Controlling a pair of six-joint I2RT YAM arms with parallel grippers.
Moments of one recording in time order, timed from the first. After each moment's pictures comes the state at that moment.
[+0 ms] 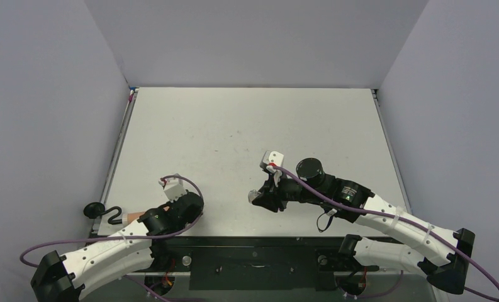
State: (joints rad) left arm -0.89 0.72 0.33 -0.58 -0.59 -1.17; right arm 1.00 0.95 0.90 -0.38 -0.33 0.09
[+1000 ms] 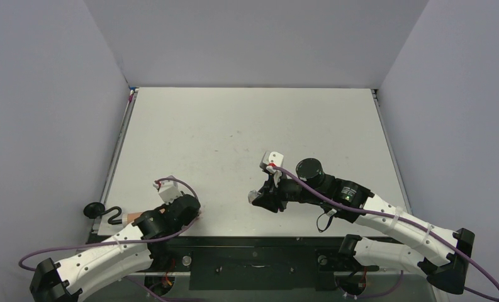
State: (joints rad) left arm -0.89 0.64 0.33 -0.68 -0.61 -1.21; right arm 1.00 0.95 0.90 -0.37 -0.33 0.09
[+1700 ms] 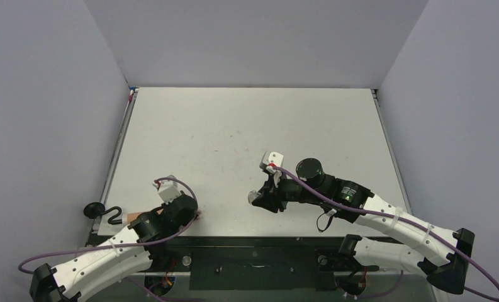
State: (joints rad) left arm -0.89 0.57 0.33 -0.68 -0.59 -1.16; right arm 1.00 0.95 0.90 -0.37 -0.34 0.09
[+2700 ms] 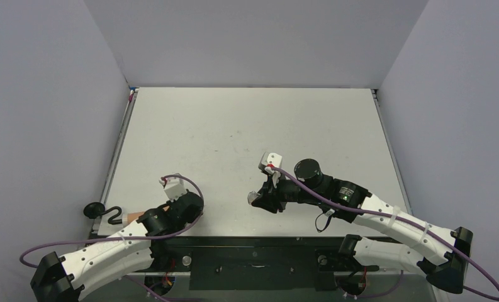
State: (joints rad) left arm -0.89 0.71 0.33 -0.58 -0.59 -1.14; right arm 1.00 0.96 0.88 -0.36 -0.34 0.09
